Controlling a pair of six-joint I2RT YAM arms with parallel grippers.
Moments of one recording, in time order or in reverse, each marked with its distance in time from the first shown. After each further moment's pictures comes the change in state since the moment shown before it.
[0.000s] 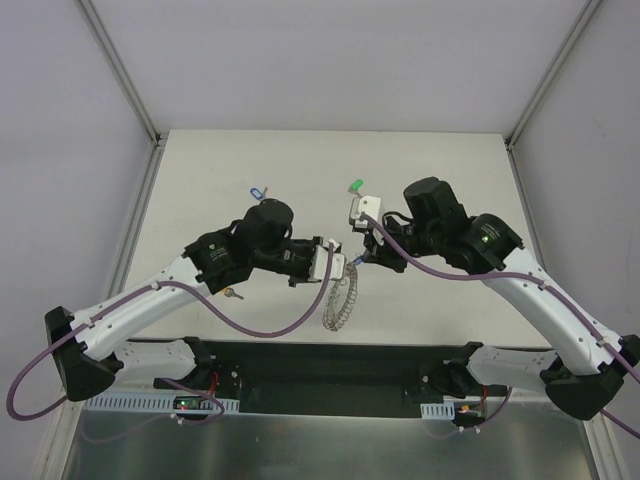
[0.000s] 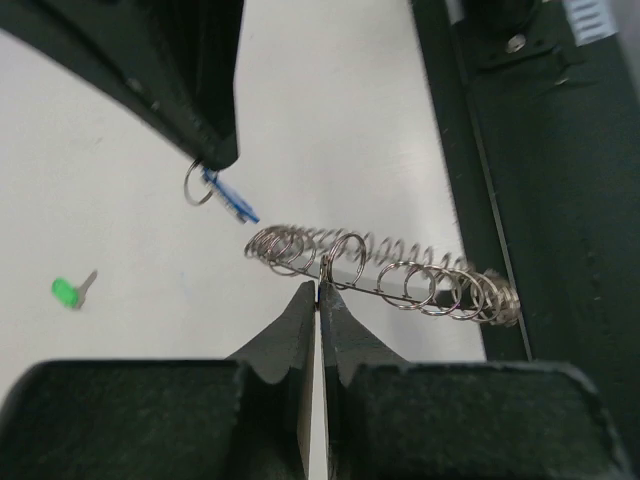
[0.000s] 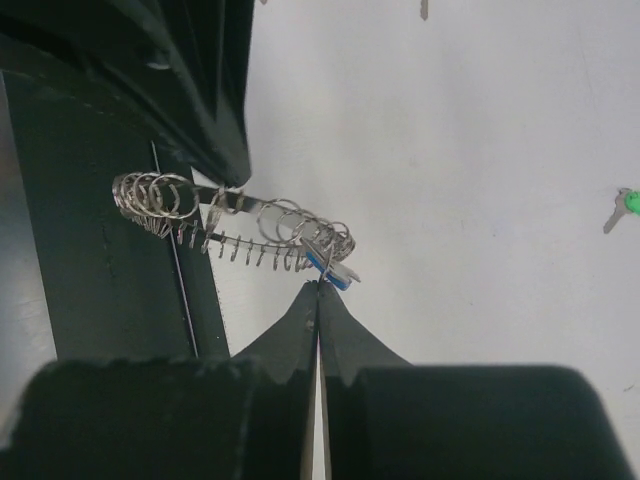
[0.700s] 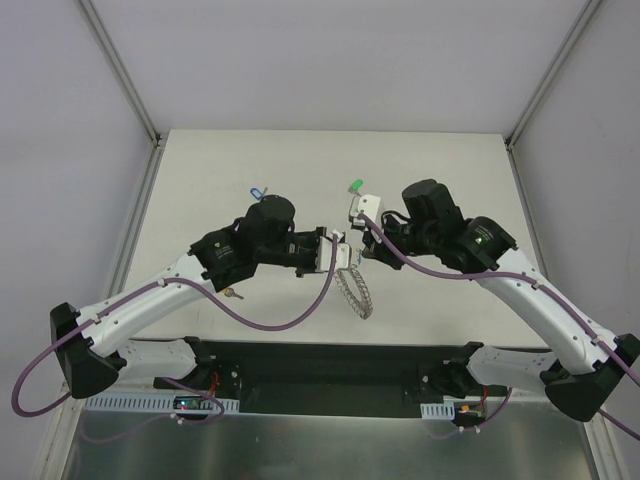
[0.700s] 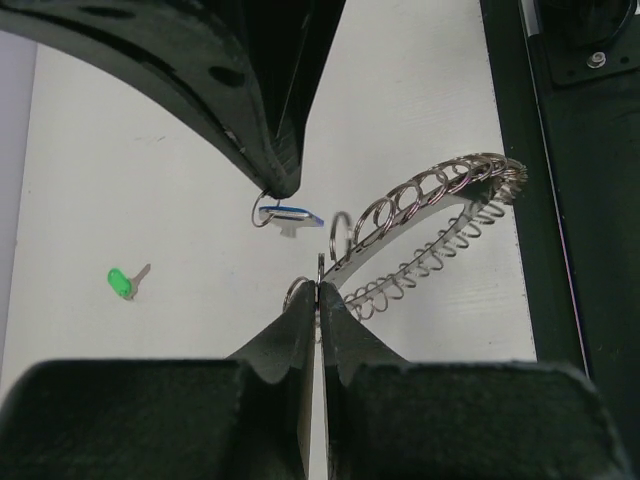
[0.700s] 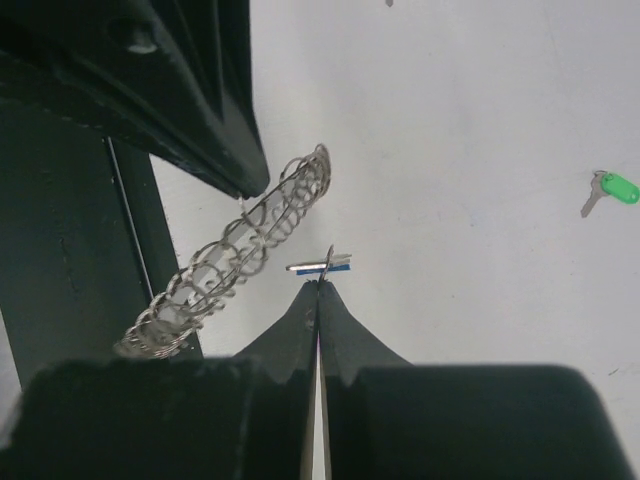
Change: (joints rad) left arm -0.011 0.043 -0.004 0.108 -0.137 0.002; right arm -0.016 -0.011 -0.077 0.072 0.059 0.002
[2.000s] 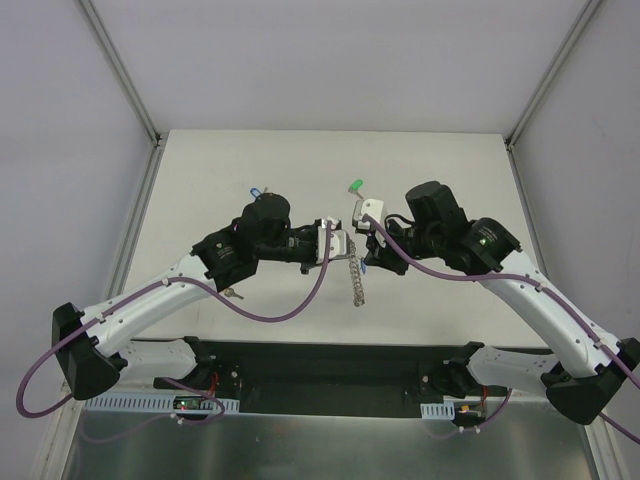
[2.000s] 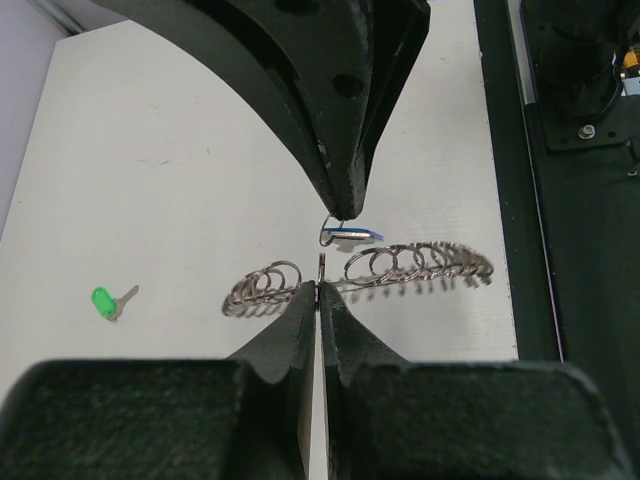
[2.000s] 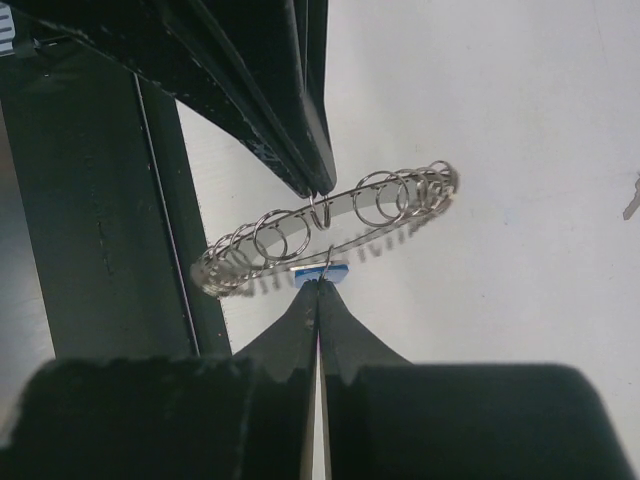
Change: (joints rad) left arm 0.033 -0.001 -0.055 0.167 0.057 -0.132; right arm -0.019 -0.015 -0.010 -0.034 -0.067 -0.002
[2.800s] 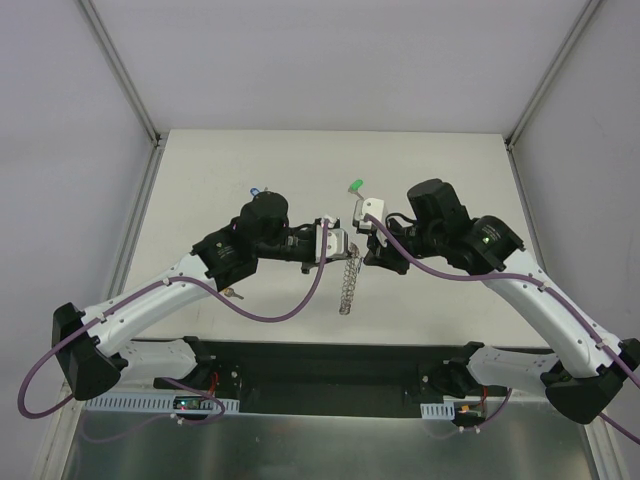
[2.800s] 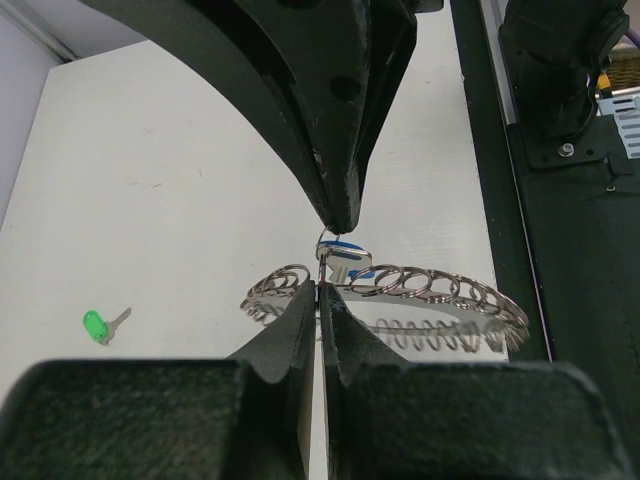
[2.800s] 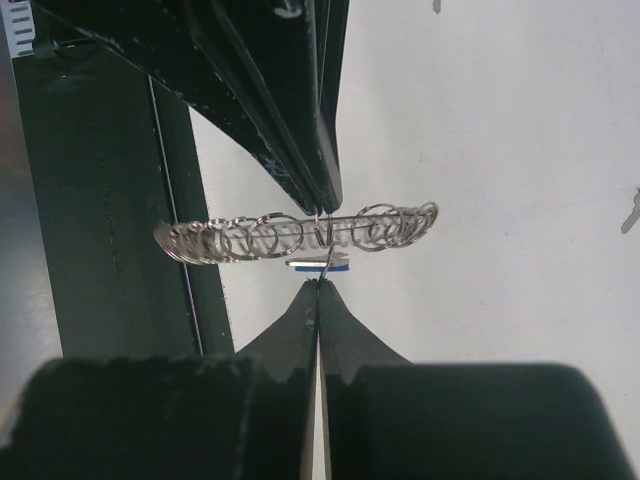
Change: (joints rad) left arm 0.013 0.001 -0.008 0.045 0.068 -0.025; right arm 0.000 0.005 0.034 -0.028 -0.026 -0.019
